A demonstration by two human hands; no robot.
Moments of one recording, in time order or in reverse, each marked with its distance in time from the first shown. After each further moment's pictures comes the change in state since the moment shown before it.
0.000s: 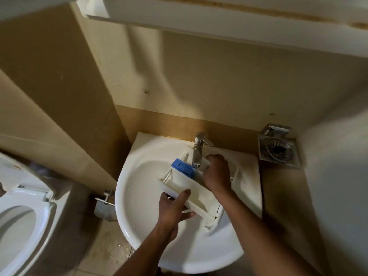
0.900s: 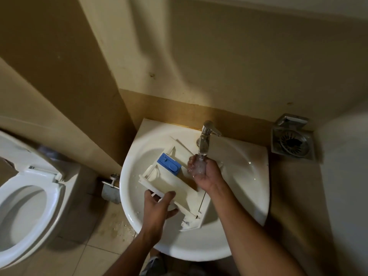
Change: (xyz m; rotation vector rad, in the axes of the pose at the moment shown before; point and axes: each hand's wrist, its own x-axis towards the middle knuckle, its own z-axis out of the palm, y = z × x) left_hand -0.002 -0.019 -0.052 -0.009 0.087 0.132; right_hand -0.001 -0.013 0.045 1.825 -0.649 0.854
